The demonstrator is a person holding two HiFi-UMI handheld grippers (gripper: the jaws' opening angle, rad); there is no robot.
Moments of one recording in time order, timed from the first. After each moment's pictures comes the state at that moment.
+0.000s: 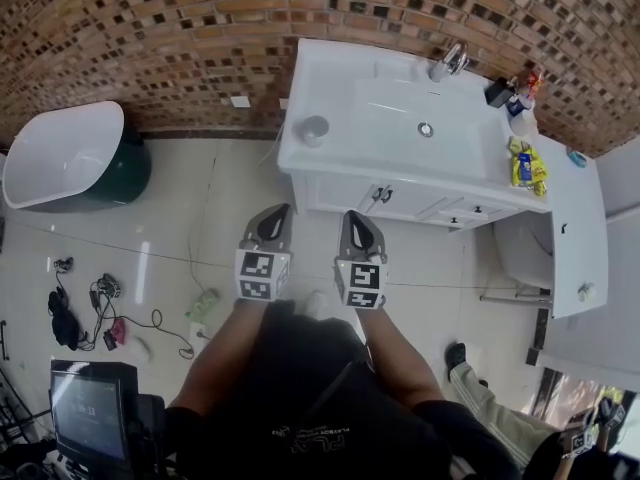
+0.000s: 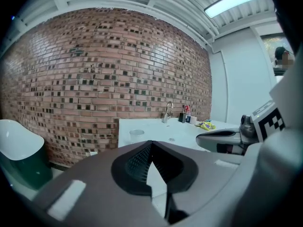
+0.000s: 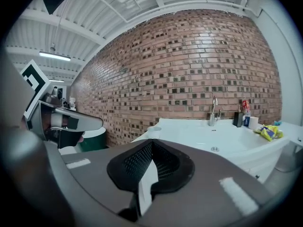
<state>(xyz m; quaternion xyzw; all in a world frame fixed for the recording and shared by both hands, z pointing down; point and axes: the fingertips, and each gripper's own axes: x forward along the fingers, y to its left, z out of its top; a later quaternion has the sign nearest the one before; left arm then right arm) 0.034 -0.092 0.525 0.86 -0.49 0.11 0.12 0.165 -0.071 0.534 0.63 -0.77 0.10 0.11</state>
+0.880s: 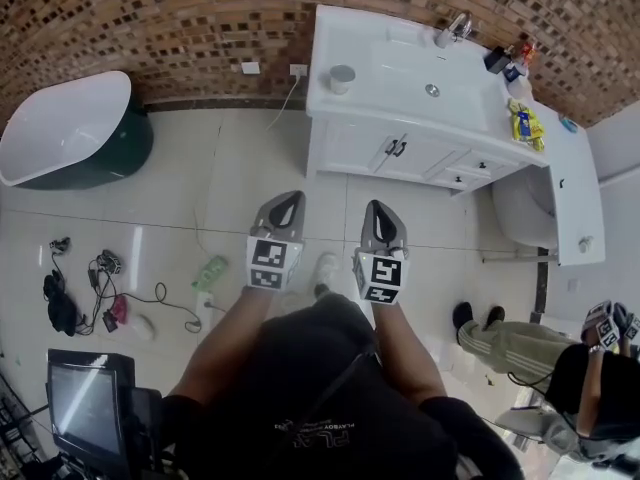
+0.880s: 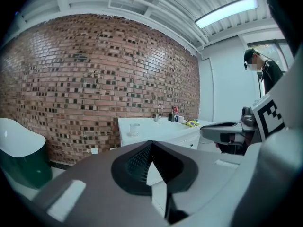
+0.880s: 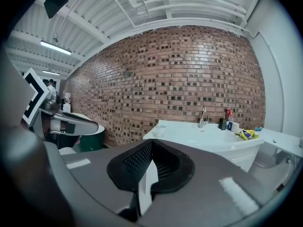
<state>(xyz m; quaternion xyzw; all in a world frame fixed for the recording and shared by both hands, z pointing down) -0.042 0.039 0.527 0.88 -0.45 0.11 0.10 0.105 0.073 0.511 0.67 -0.73 0.07 0.11</state>
